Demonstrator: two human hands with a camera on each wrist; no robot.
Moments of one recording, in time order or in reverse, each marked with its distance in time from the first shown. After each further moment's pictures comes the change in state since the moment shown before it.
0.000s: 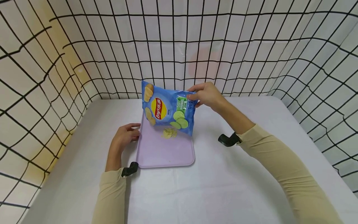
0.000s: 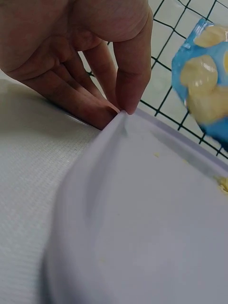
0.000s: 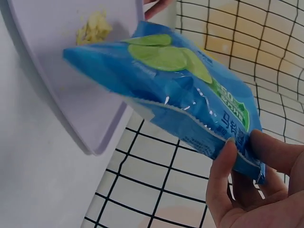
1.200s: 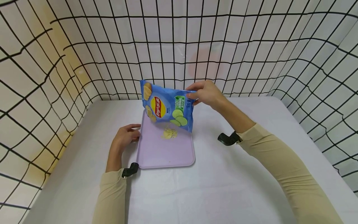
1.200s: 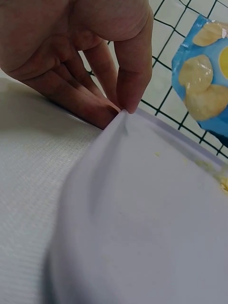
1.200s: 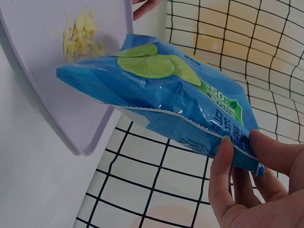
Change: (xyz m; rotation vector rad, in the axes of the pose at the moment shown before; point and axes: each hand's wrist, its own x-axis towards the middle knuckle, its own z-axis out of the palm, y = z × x) left_hand 0.002 -0.003 -0.001 0.012 0.008 0.062; right_hand -0.003 -0.008 -0.003 -0.006 -0.017 -0.064
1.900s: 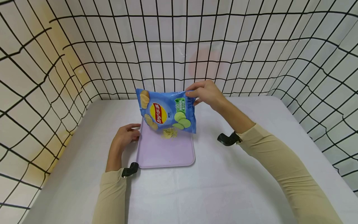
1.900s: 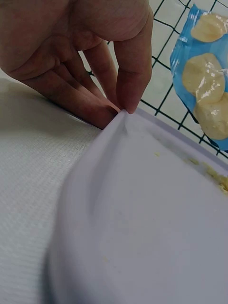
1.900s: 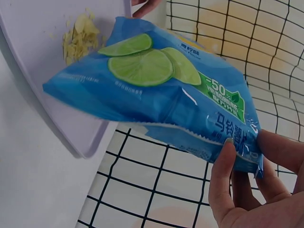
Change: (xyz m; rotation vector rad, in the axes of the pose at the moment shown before) left_hand 0.000 0.002 0.002 0.002 0.001 -0.040; right_hand -0.001 0.003 0.000 0.048 0.016 -0.002
